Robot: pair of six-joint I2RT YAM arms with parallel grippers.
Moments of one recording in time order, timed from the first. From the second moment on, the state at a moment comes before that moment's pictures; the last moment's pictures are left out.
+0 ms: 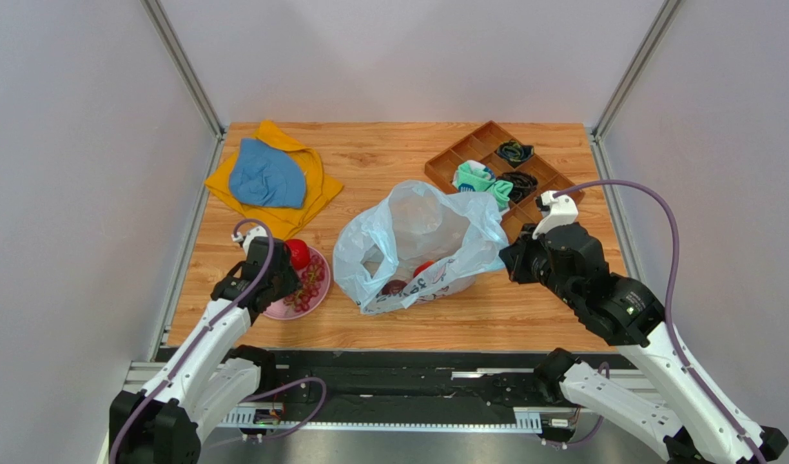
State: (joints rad) left arm -0.24 0.85 0.50 -0.57 -0.23 -0.65; right arm 0.68 0.71 1.03 -0.84 0.25 0.49
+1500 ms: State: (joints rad) left arm -0.23 0.82 0.46 -0.54 -0.17 -0.66; right arm 0.68 0.70 1.03 -0.84 0.25 0.49
